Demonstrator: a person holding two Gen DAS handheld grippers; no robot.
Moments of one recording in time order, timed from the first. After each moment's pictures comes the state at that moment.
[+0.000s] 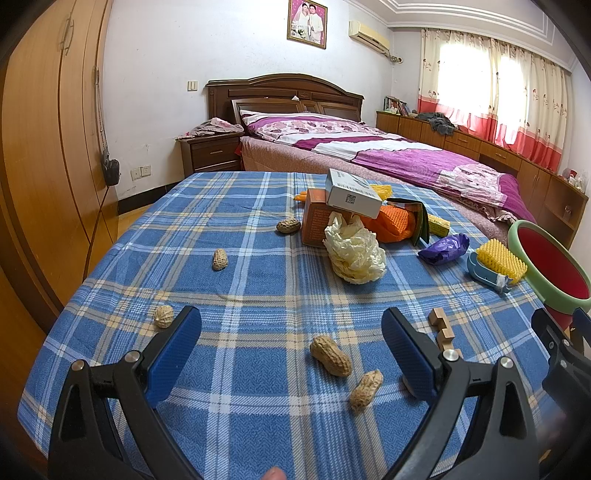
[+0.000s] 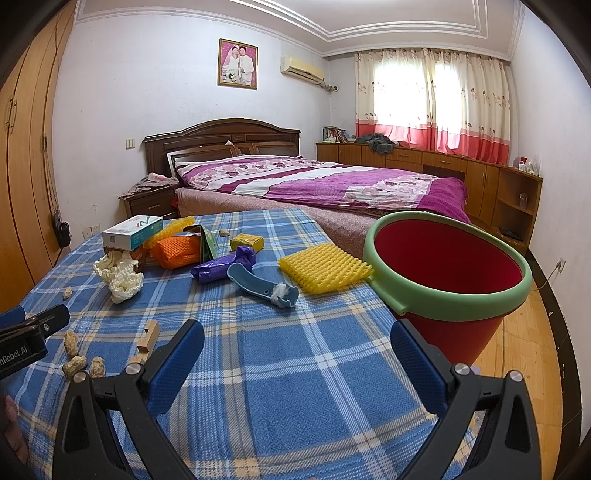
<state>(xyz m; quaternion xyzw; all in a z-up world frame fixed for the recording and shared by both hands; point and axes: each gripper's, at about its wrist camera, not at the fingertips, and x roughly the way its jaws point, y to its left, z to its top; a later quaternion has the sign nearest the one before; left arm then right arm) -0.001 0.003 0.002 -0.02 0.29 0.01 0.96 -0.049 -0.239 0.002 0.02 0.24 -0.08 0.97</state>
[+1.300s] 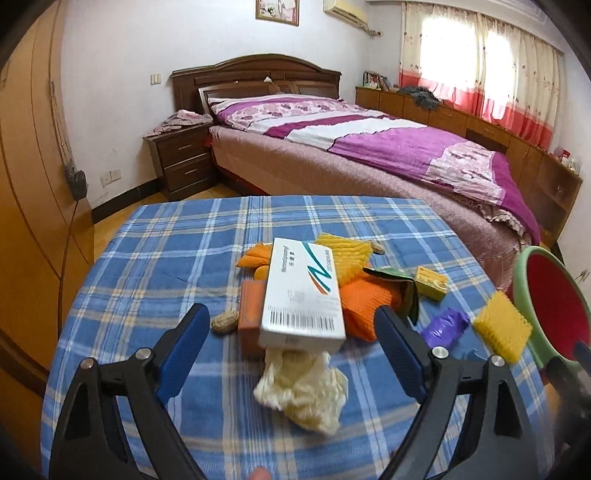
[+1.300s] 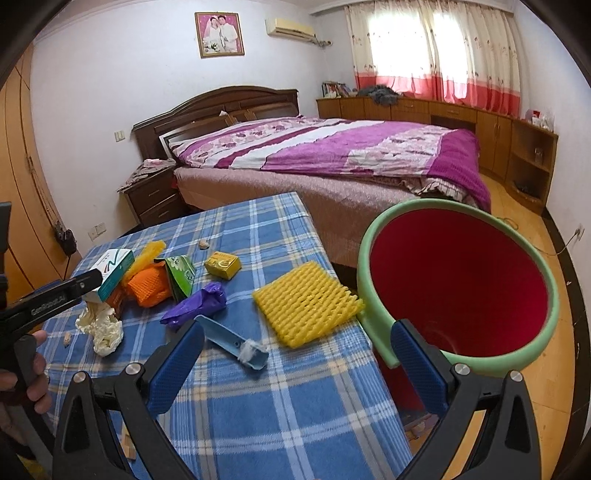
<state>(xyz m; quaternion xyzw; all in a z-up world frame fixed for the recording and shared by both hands) 0.132 -0.041 0.044 0.00 0.35 -0.03 0.94 0.029 -0.299 0.039 0.08 0.33 -0.05 0.94</state>
